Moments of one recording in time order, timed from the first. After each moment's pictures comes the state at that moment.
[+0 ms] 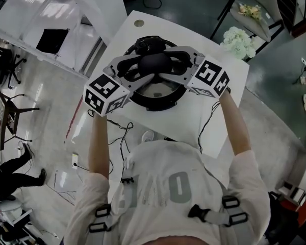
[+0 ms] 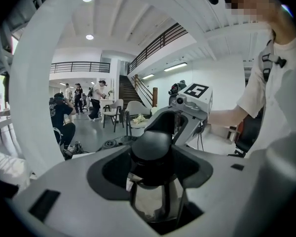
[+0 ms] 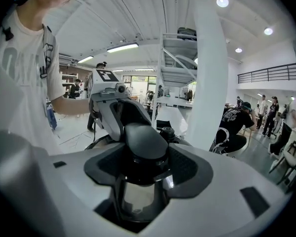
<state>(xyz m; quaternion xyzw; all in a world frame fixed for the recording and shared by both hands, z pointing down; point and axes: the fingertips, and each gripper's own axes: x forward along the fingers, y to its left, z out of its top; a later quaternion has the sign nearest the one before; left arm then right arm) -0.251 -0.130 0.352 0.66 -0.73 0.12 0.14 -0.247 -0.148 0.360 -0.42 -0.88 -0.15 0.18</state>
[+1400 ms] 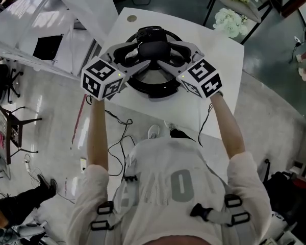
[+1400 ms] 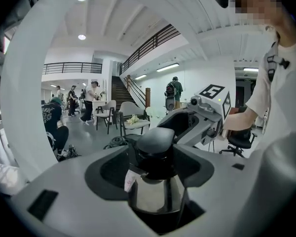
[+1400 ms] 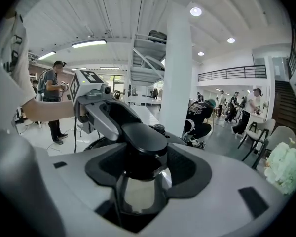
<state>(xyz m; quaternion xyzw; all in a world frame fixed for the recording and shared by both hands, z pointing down) -0.254 -0.118 0.353 0.69 -0.70 0.14 0.13 -0.232 -0.153 0.360 -0.21 -0.95 -0.10 0.19</state>
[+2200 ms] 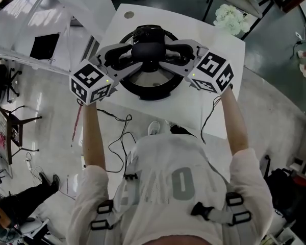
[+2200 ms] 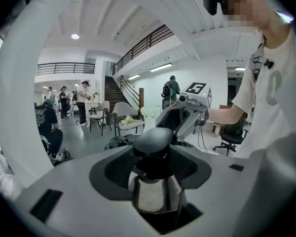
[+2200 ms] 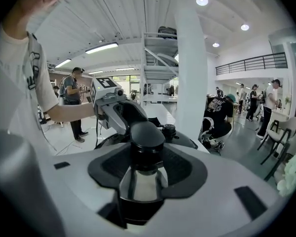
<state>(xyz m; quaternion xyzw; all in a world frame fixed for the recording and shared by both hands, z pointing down) -0.255 -0.105 0.350 0.72 -0.67 0.14 0.12 -0.219 -0.149 0.356 -0.32 -0.92 -0.09 0.21</state>
